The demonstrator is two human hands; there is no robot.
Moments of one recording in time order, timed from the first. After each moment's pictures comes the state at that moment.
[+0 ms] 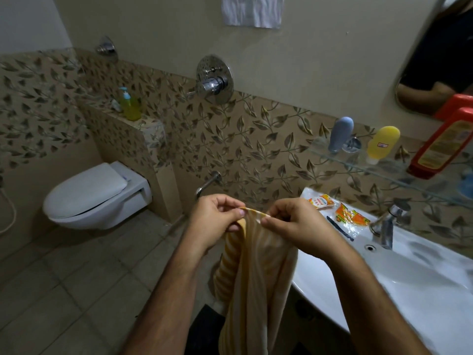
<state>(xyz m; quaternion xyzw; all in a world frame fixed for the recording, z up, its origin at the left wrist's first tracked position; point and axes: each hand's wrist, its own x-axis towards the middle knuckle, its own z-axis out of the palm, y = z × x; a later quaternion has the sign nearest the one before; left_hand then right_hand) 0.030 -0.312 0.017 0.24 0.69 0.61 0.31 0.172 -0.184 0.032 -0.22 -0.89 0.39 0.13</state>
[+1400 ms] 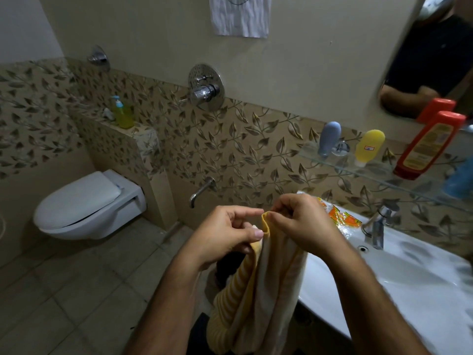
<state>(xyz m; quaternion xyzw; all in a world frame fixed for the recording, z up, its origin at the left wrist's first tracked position) 0.056 -0.315 0.035 0.35 0.61 0.56 0.44 0.184 -0.178 0.047 -0.25 -0.90 0.29 0.20</state>
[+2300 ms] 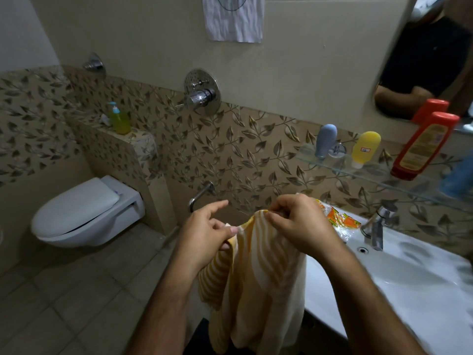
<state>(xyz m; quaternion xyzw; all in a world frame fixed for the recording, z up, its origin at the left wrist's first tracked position) 0.042 -0.319 0.027 0.28 0.75 0.54 0.28 0.179 -0.180 0.053 -0.27 -0.91 0.24 0.22</state>
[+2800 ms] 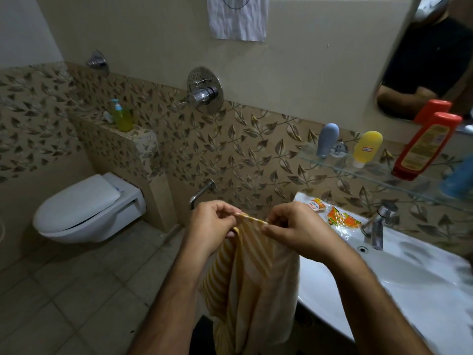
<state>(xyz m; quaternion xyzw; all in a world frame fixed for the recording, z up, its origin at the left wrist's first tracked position) 0.042 -0.302 0.022 0.26 0.74 0.57 0.26 0.186 -0.184 0.049 -0.23 -0.92 0.31 0.11</state>
